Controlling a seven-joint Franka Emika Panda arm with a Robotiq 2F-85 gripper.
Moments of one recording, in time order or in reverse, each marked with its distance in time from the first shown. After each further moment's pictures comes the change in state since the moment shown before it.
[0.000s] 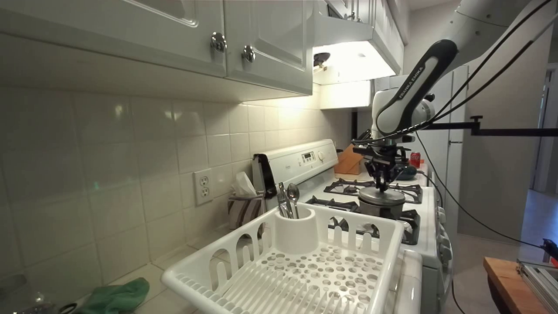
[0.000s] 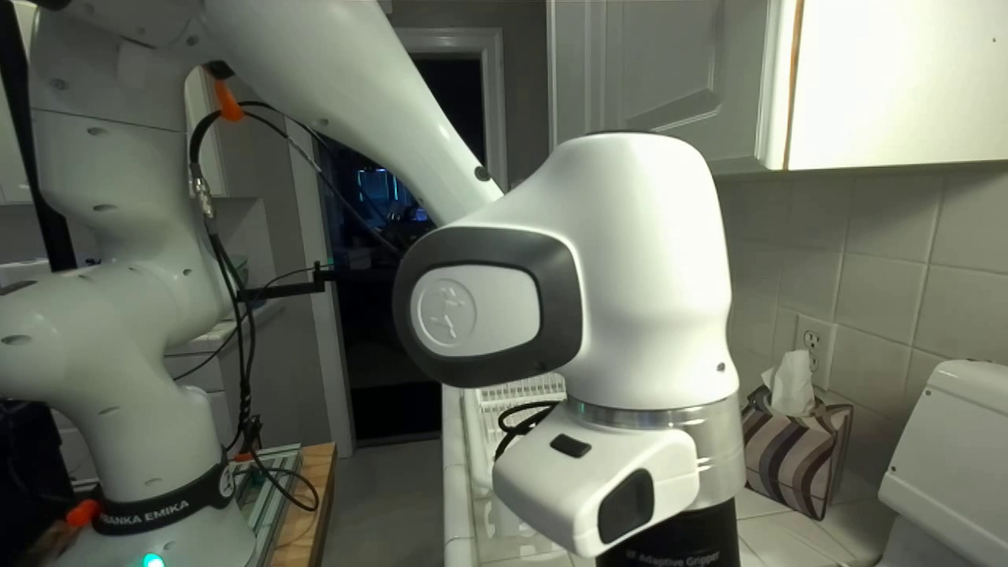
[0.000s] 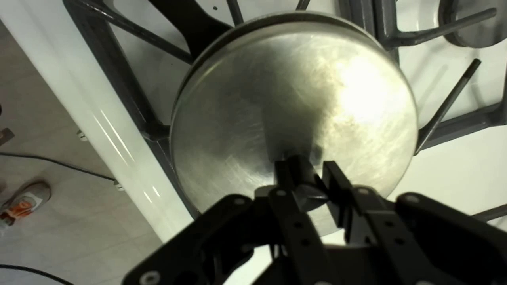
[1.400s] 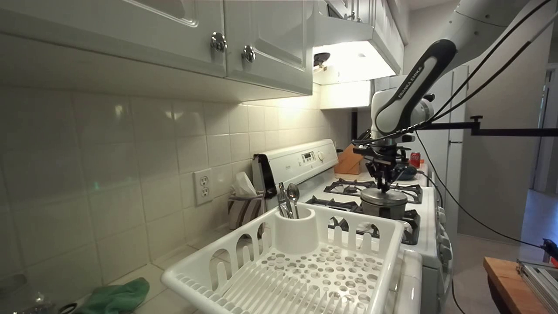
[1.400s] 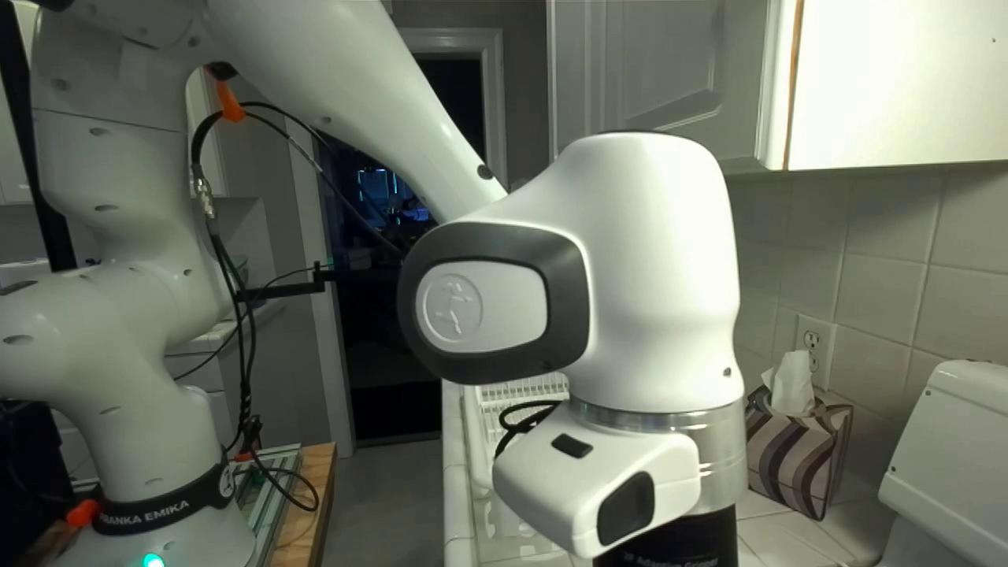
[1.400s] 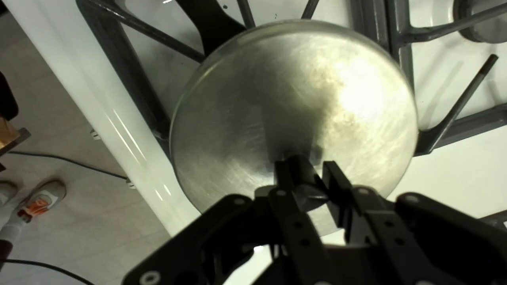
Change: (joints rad) arm 0.009 0.005 -0.010 0.012 -0.004 -0.041 0.015
